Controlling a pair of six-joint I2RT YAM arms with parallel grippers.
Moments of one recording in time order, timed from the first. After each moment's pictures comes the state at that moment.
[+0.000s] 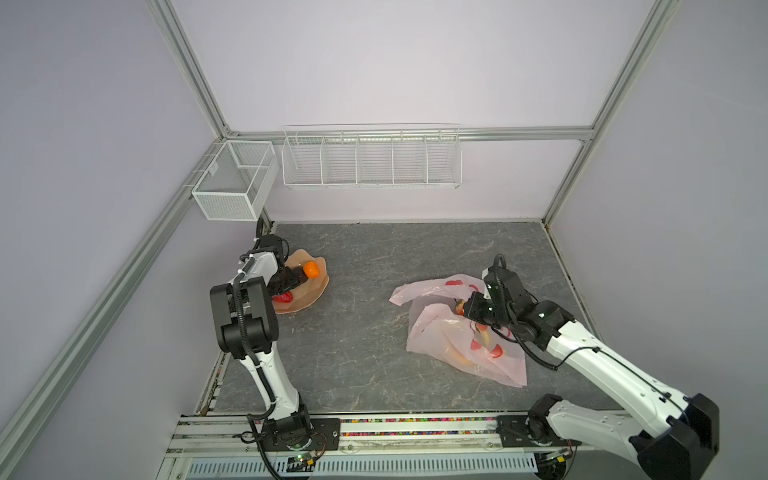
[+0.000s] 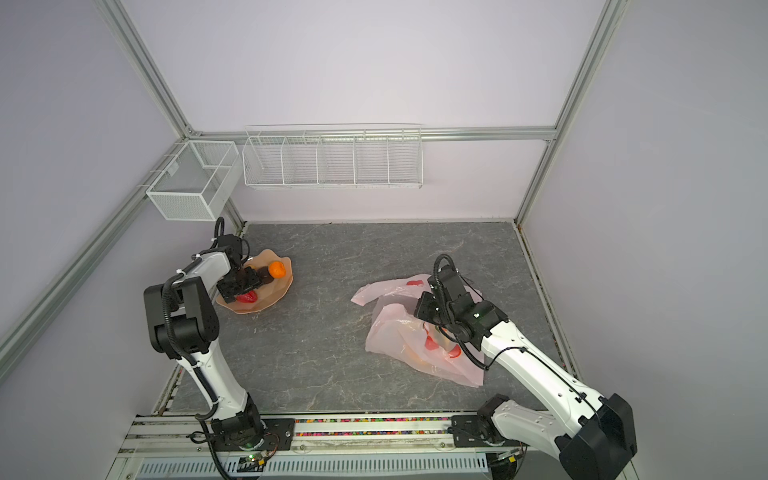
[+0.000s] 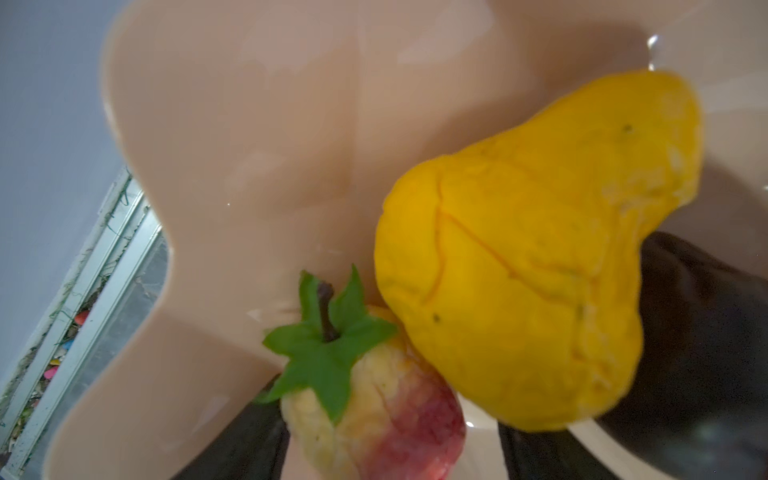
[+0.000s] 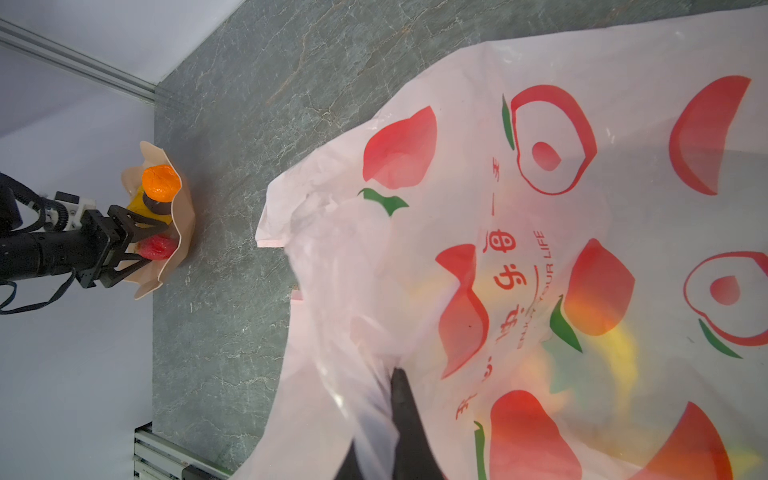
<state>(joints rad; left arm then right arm) 0.18 1.98 1.45 -0.78 -0.16 -0.41 0.61 1.10 0.92 -0.65 0.01 0.86</state>
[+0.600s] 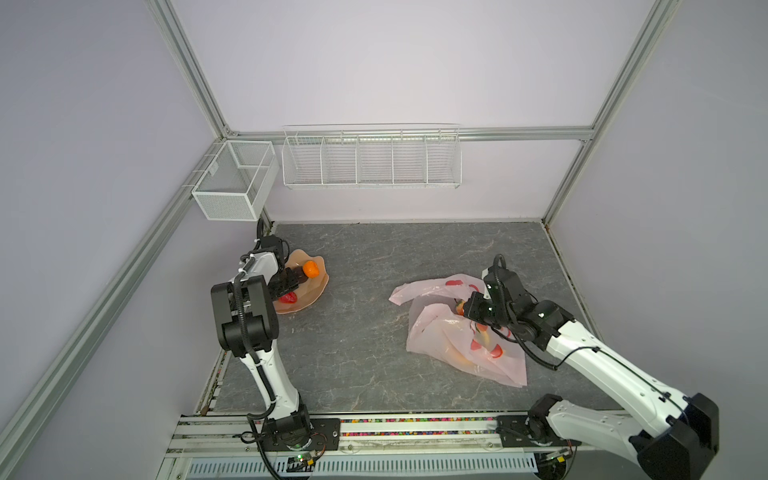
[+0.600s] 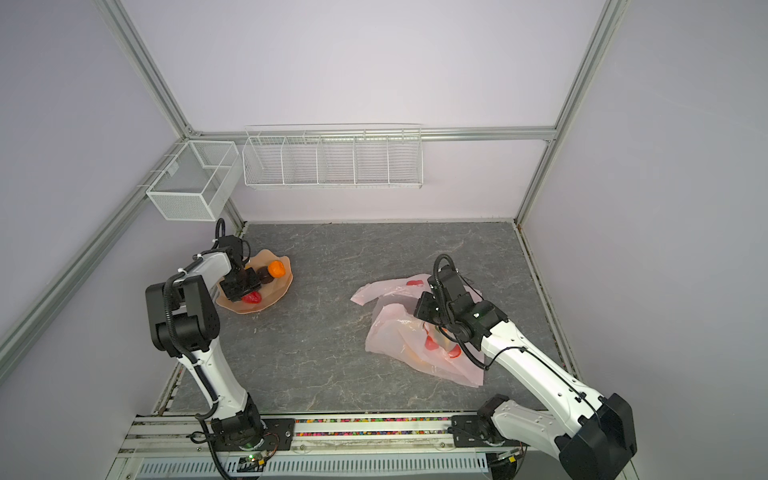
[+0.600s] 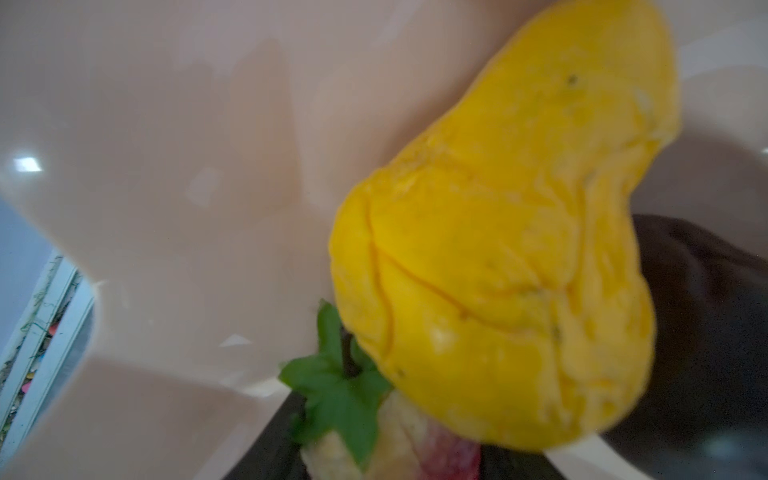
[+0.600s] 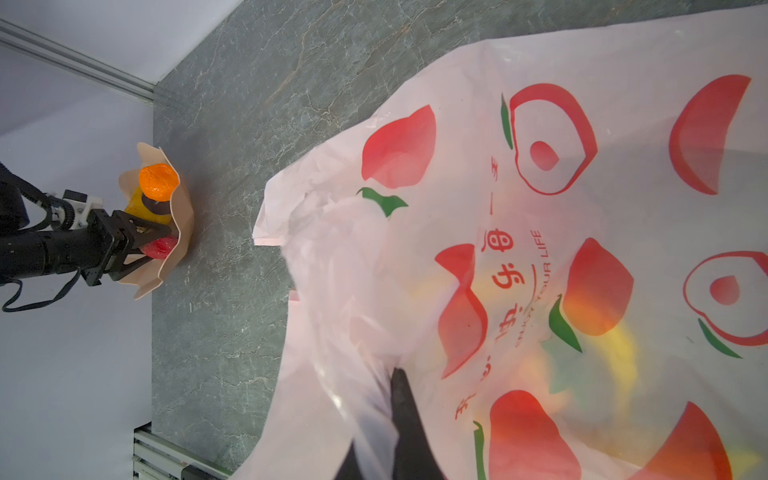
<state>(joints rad) 0.18 1.98 1.44 -0.78 -0.13 -0.39 0.61 1.10 0.92 -0.65 0.01 0.86</state>
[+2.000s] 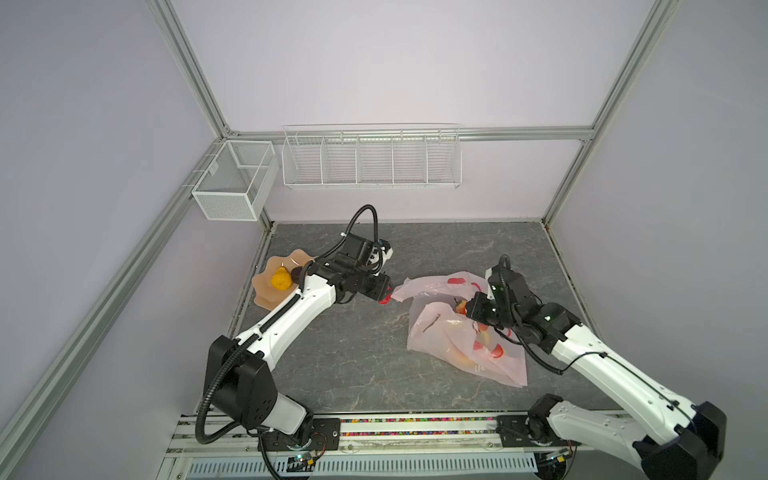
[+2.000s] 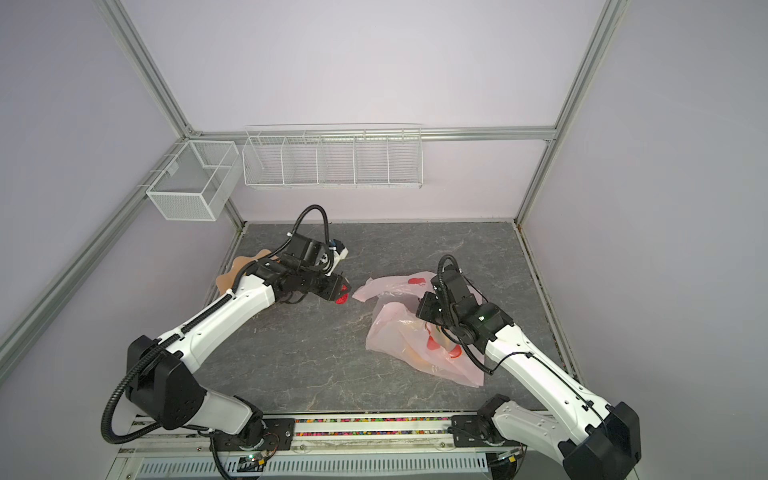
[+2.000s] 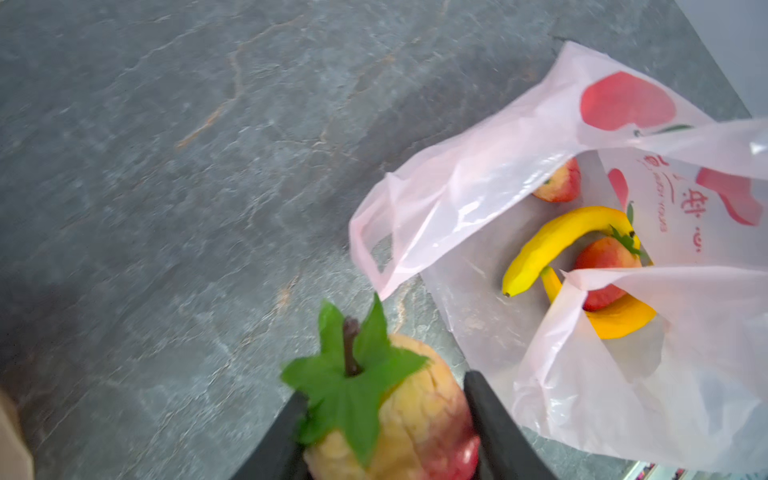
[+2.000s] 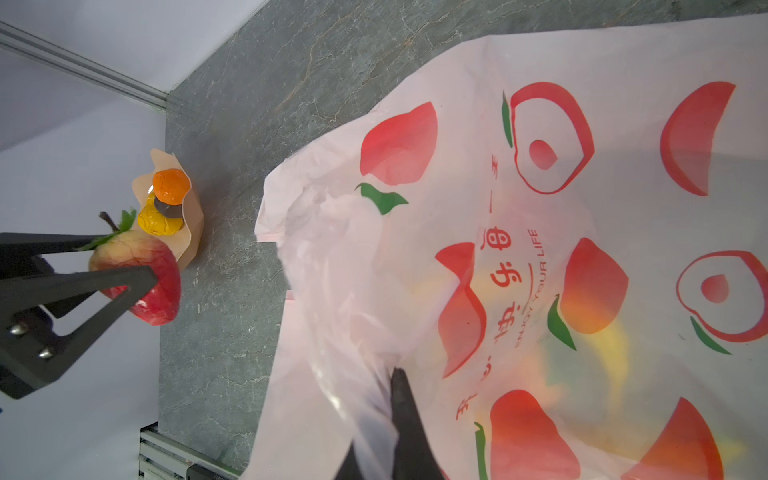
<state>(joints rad) -0.59 1.52 1.31 -0.72 0.22 0.02 0.61 1.06 0.92 -0.66 0.02 0.86</state>
